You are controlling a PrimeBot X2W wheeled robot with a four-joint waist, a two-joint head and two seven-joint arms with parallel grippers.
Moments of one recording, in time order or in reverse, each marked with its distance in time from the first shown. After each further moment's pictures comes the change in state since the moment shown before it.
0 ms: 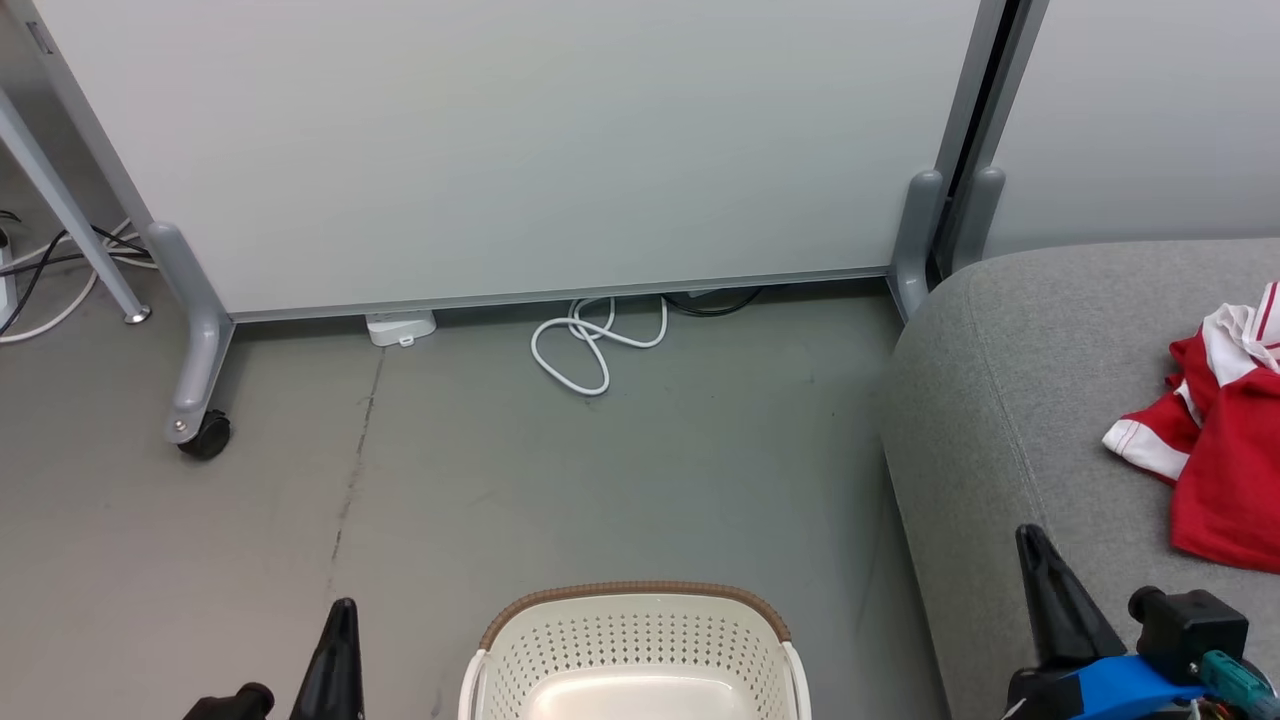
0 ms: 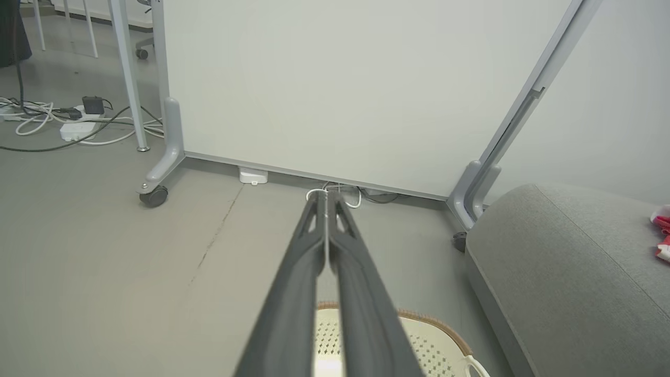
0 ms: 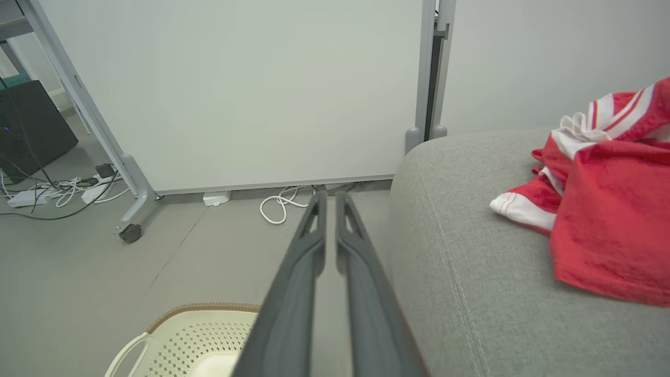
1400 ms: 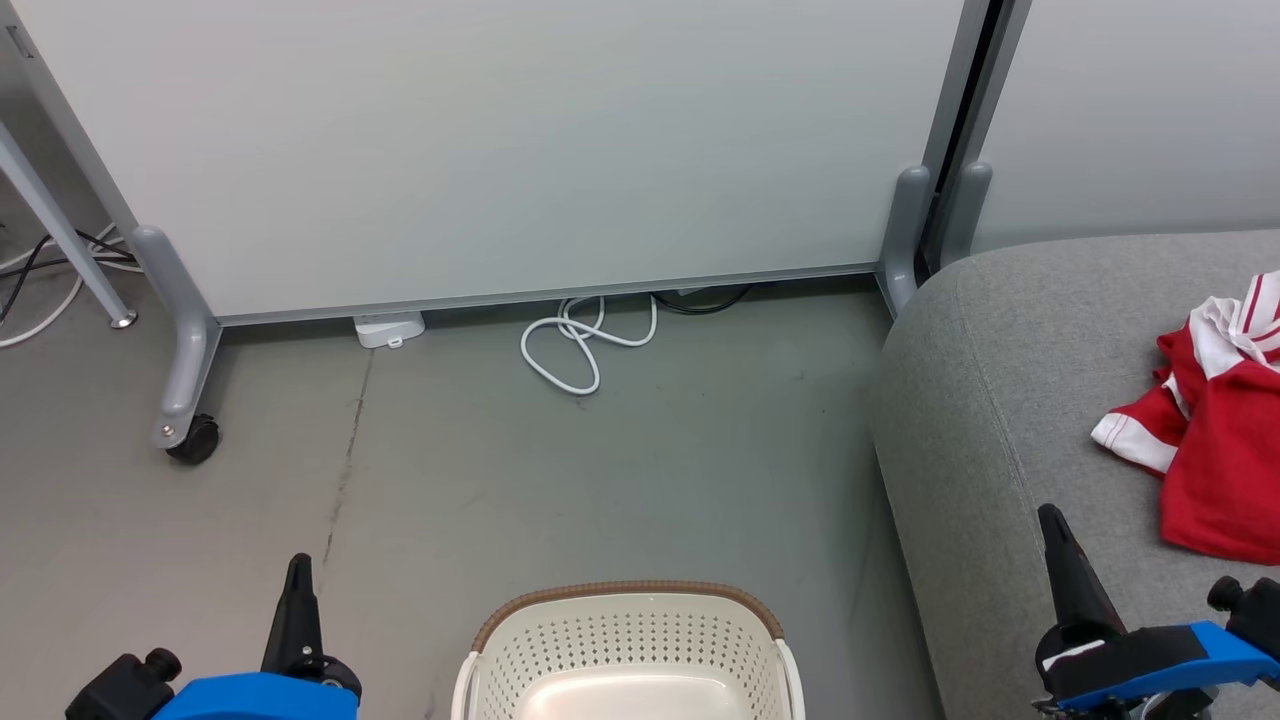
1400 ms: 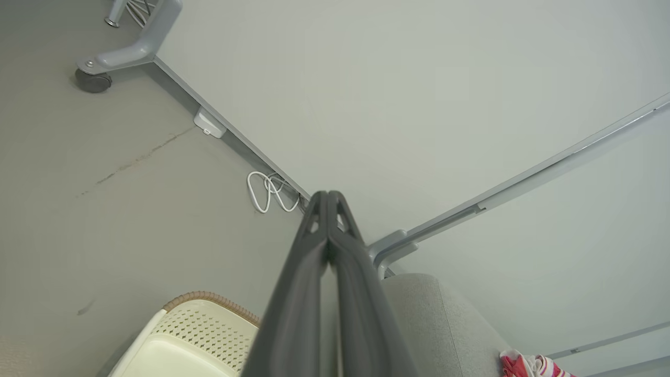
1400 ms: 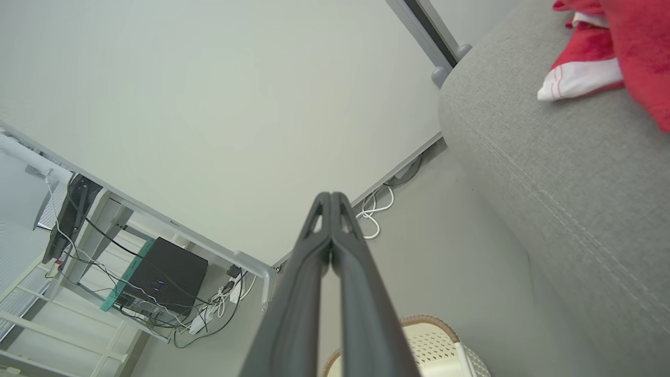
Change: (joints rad) left arm -0.075 -0.017 0.069 -0.019 -0.602 0.000 0.173; right arm -0.054 0.002 -0.022 0.059 0.685 0.000 0.098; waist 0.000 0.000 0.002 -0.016
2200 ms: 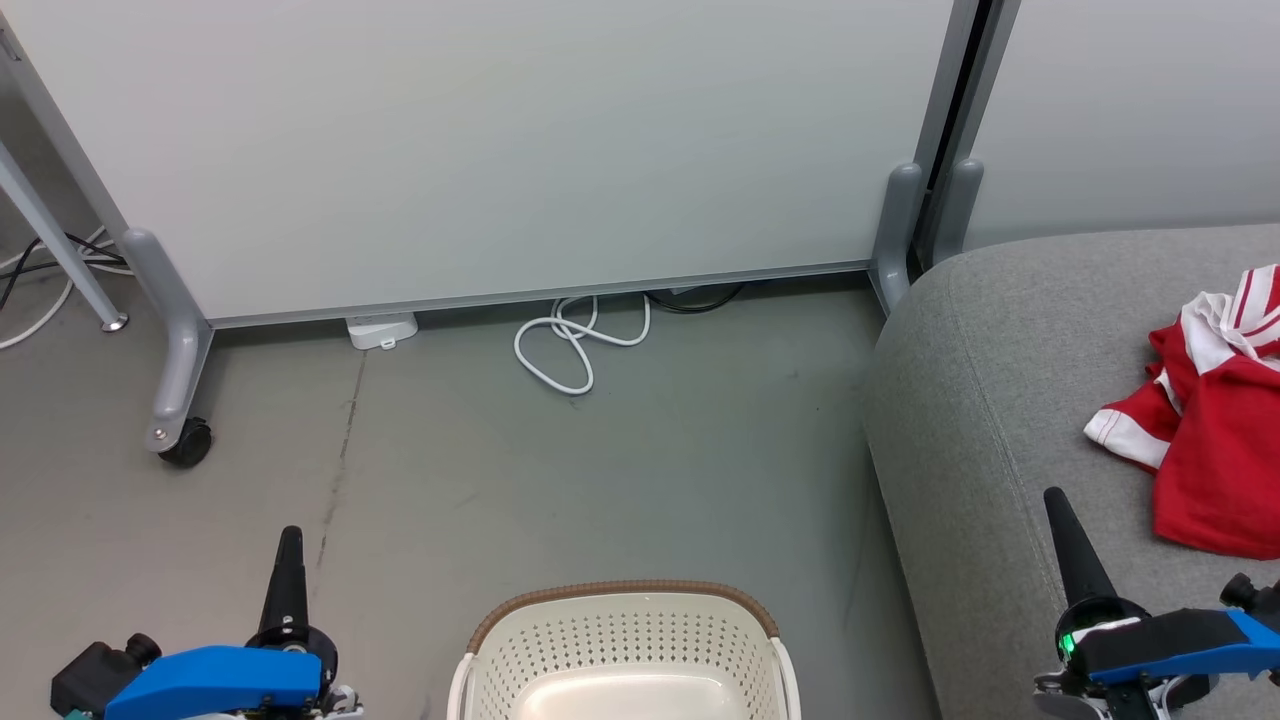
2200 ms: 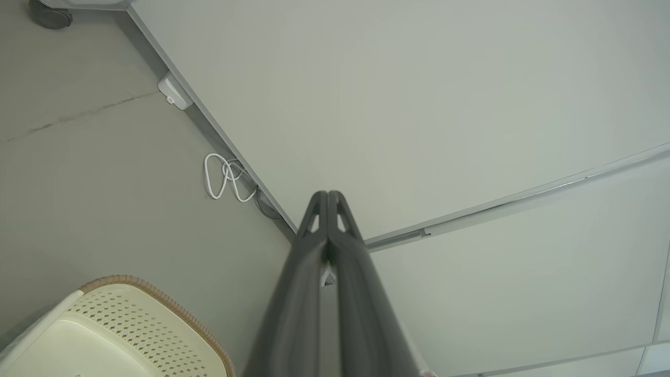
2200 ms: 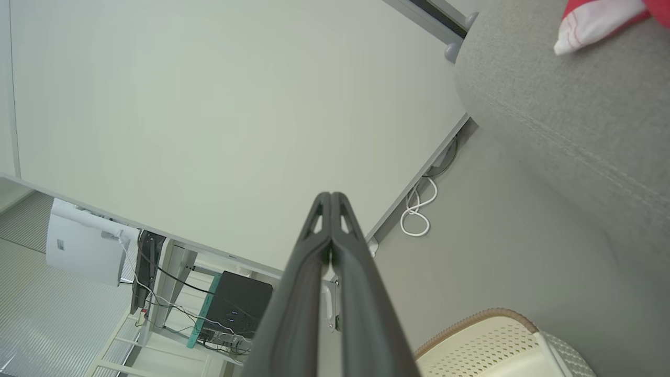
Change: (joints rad) left arm -0.044 -0.006 0.032 -0.015 -0.244 0.000 0.071; right arm -0.034 0.000 -0.010 0.016 0.278 0.000 0.042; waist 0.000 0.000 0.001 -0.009
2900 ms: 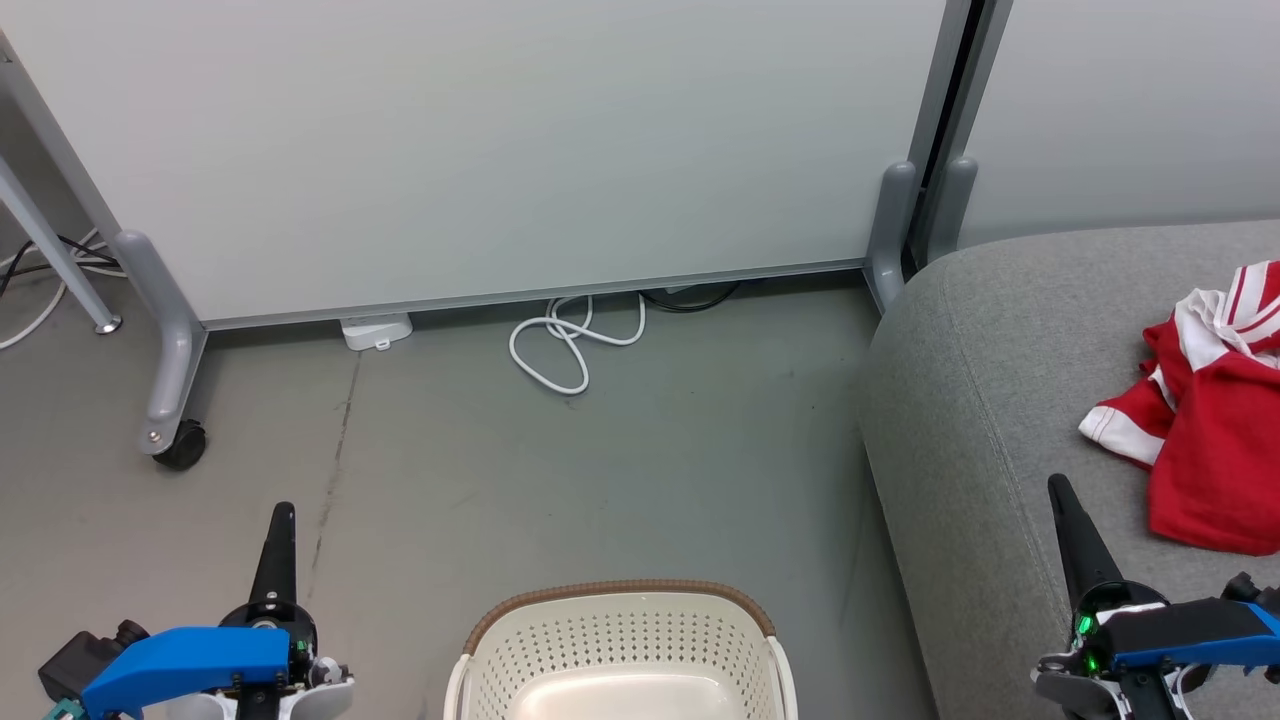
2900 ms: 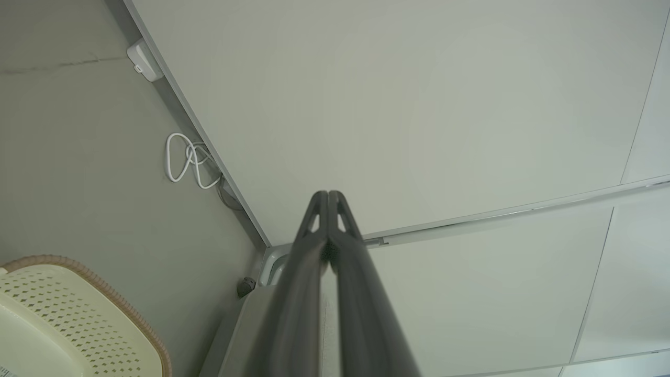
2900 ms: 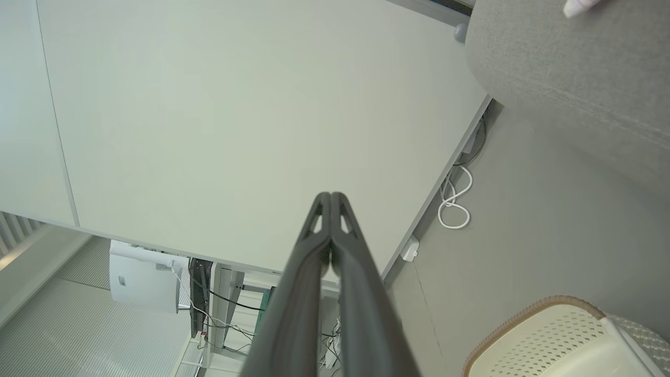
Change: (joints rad) left arm -0.029 -0.004 0.025 -0.011 -0.173 0.000 0.051; right arm -0.024 0.000 -0.007 0.014 0.200 0.000 0.027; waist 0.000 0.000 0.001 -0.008
